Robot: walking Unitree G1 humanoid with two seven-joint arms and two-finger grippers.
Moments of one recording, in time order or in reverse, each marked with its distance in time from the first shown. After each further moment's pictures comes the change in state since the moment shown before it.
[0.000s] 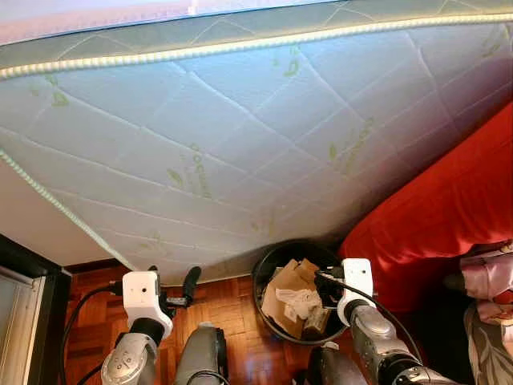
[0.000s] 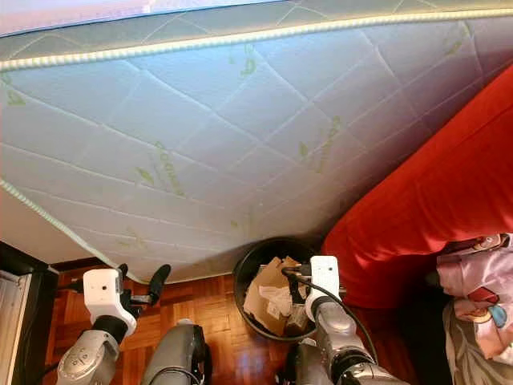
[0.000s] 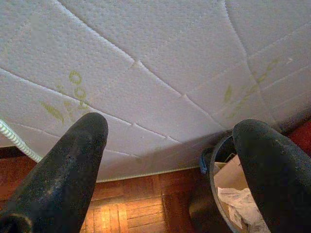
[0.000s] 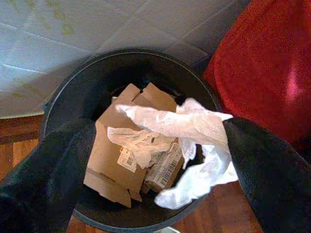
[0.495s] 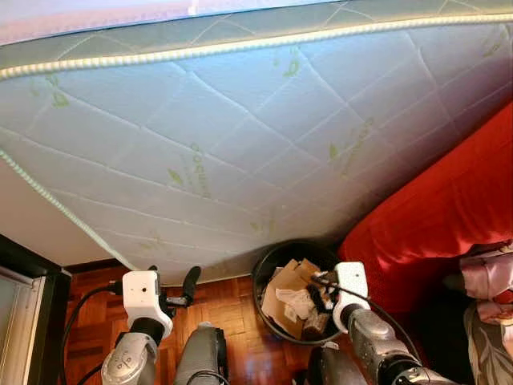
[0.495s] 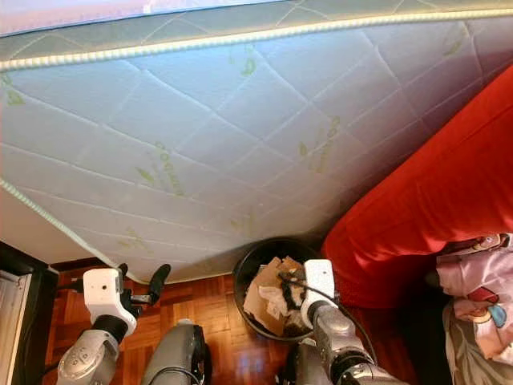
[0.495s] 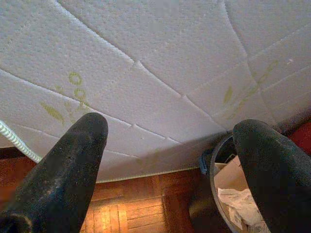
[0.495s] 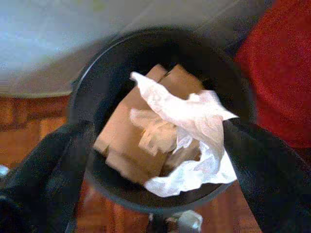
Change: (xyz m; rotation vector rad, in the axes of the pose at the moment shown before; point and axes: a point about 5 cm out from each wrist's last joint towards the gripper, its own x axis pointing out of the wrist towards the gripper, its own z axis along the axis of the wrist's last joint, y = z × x) left arm 0.001 0.000 0.001 0.000 -0.002 0.001; right arm -0.001 0.009 -0.011 -0.026 0.088 0.137
